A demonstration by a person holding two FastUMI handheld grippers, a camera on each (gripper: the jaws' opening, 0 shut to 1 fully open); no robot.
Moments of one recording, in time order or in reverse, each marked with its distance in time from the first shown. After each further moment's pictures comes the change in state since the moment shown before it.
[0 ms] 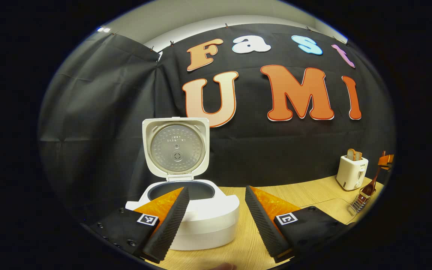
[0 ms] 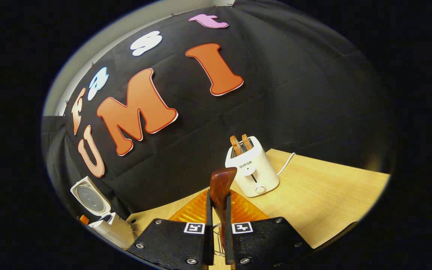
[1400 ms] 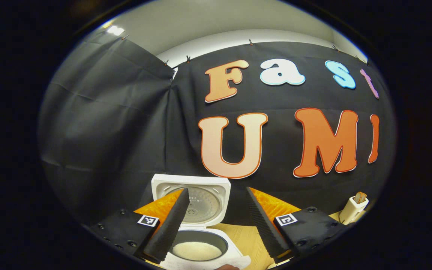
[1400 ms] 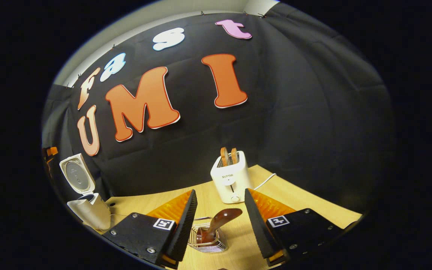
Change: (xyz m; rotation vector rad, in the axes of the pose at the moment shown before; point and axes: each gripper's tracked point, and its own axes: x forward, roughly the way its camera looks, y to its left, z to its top) left arm 0.086 0.069 0.190 -0.072 -0.146 0.093; right arm -0.056 -0.023 0.062 -0.273 -0.075 -0.060
